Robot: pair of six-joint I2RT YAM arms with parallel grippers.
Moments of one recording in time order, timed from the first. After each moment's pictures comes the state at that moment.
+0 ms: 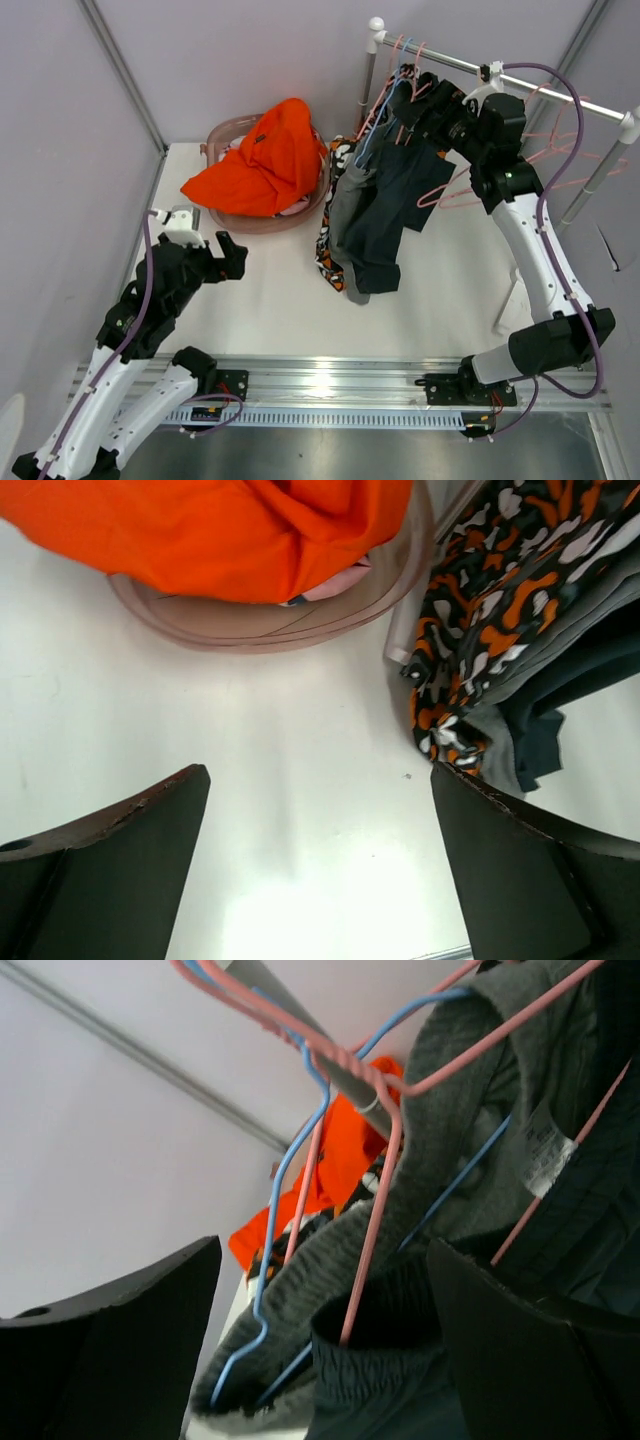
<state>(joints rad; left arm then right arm) -0.46 0.58 0.89 -0.67 -0.21 -0.34 0.22 1.44 1.63 -0.26 -0.28 0.69</state>
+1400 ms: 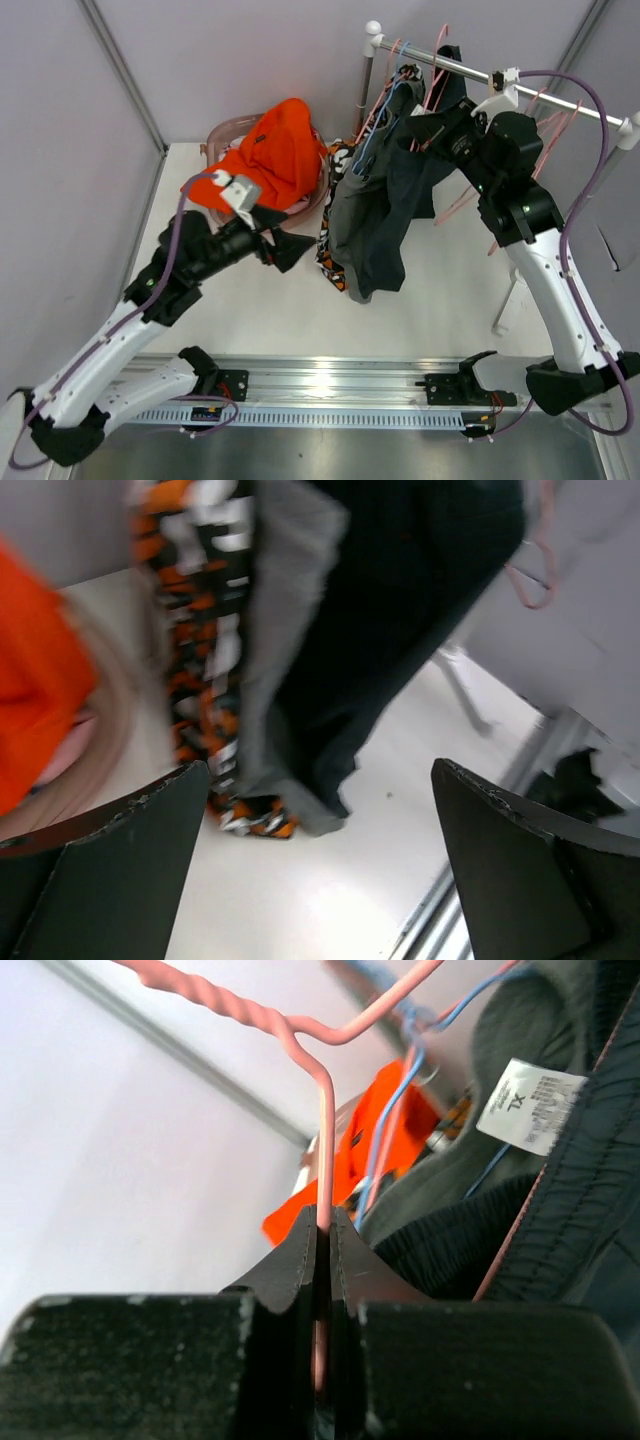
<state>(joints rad) -0.62 0.77 0.99 -0.31 0.20 -0.25 0.37 1.29 1.63 -0.32 -0.05 0.70</state>
